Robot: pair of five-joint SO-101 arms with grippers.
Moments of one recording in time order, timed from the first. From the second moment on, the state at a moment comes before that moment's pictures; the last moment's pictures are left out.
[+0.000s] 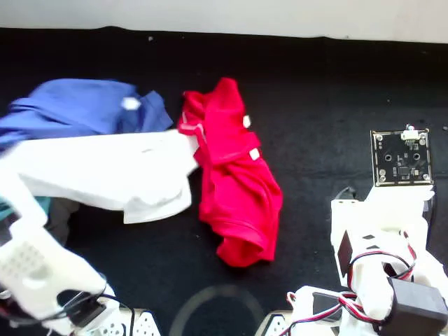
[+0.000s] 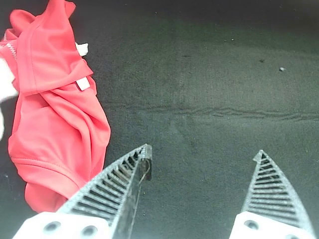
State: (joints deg) left arm -51.8 23.4 -56.6 100.0 -21.6; right arm 6.5 -60.1 9.3 99.3 15.6
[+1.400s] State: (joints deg) left arm -71.0 16.1 -45.8 78.9 -31.4; right arm 6.5 -60.1 9.3 99.3 15.6
